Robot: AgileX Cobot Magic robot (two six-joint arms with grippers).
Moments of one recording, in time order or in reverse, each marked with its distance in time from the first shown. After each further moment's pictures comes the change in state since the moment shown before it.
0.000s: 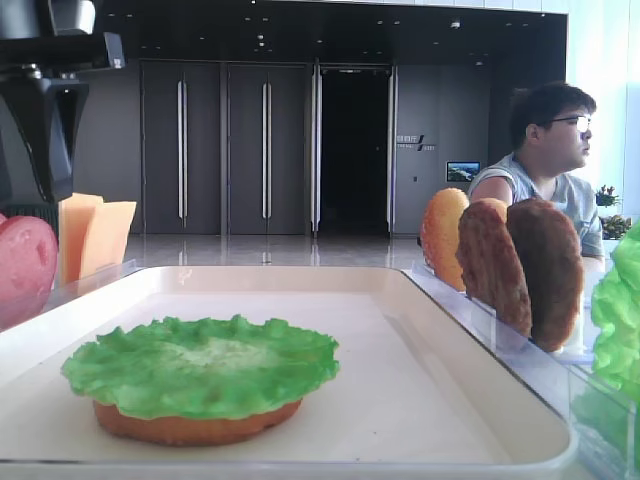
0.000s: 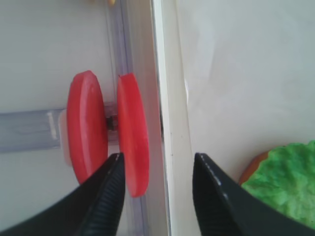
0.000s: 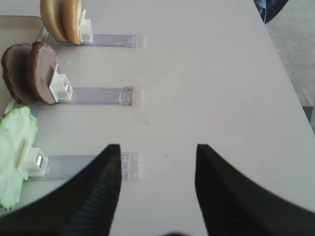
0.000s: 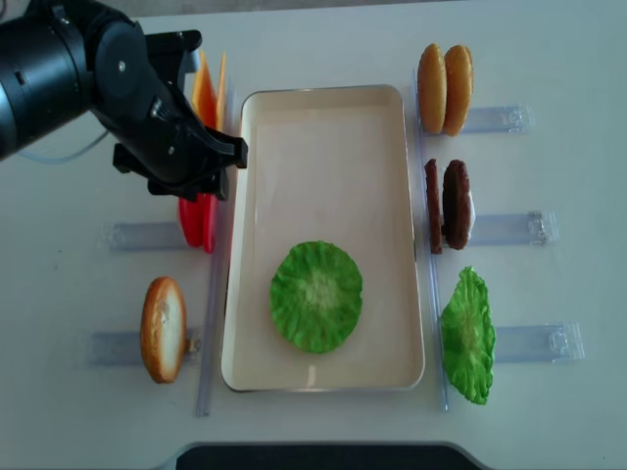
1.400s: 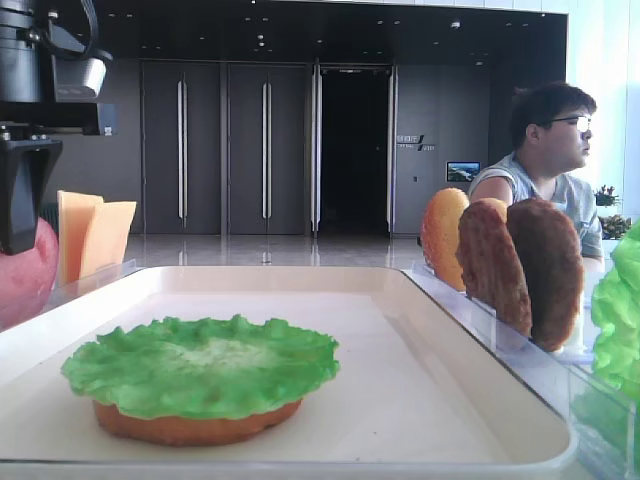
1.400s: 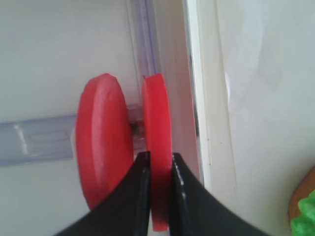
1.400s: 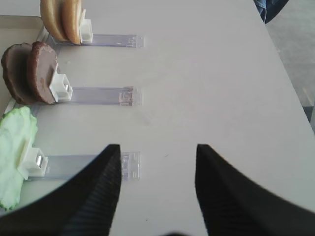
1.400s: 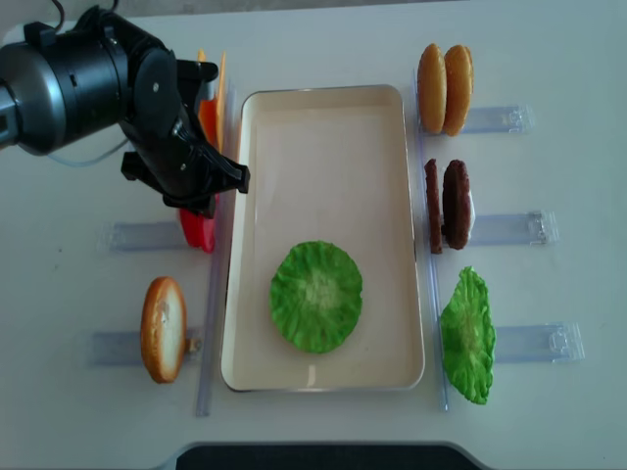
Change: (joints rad) left arm 0.000 0.104 -0.010 0.078 0.006 0.015; right arm 0.000 0.000 0.000 0.000 0.000 0.000
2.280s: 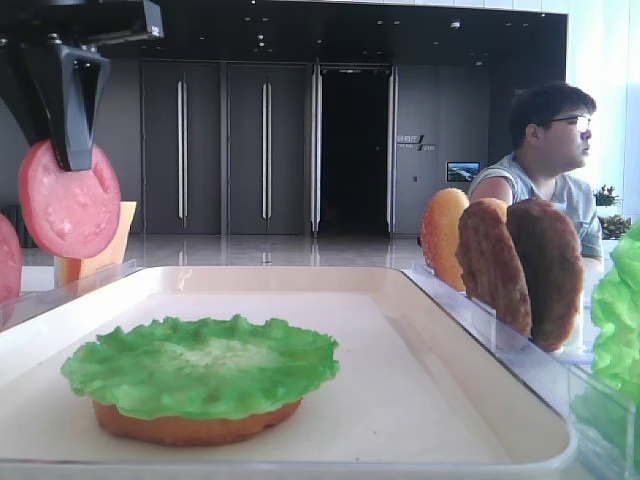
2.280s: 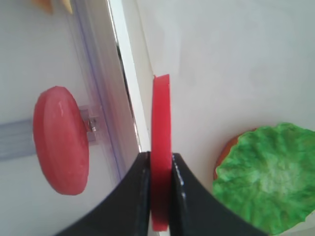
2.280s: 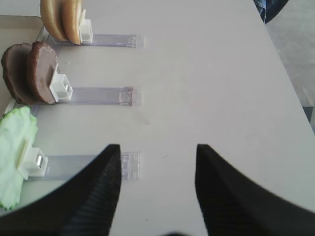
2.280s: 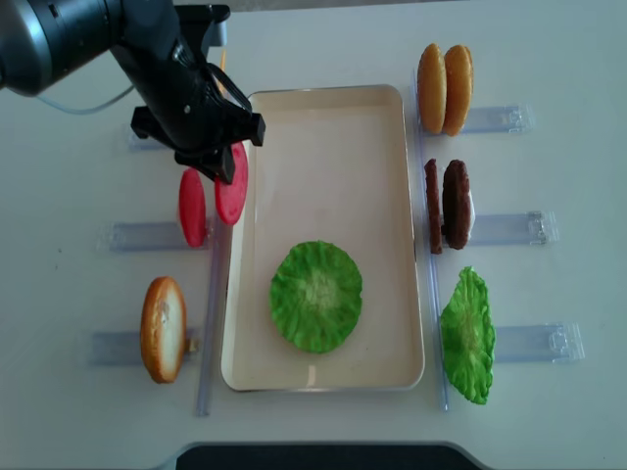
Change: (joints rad) left arm -0.008 0.000 -0.215 -0.156 0.219 0.123; right arm 0.000 0.000 0.000 0.000 0.000 0.000
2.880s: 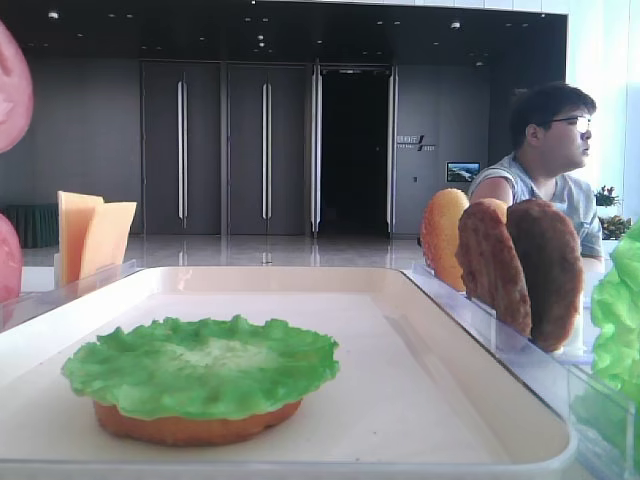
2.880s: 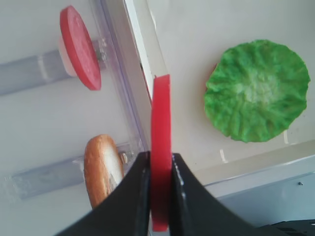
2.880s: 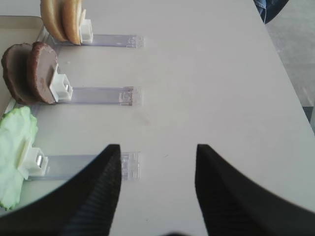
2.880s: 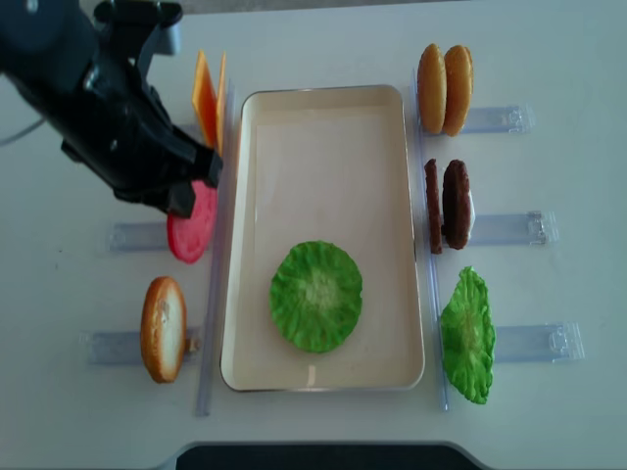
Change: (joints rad) left arm -0.073 -0.347 0.170 0.034 0.126 -0.024; right arm 0.000 0.000 0.000 0.000 0.000 0.000
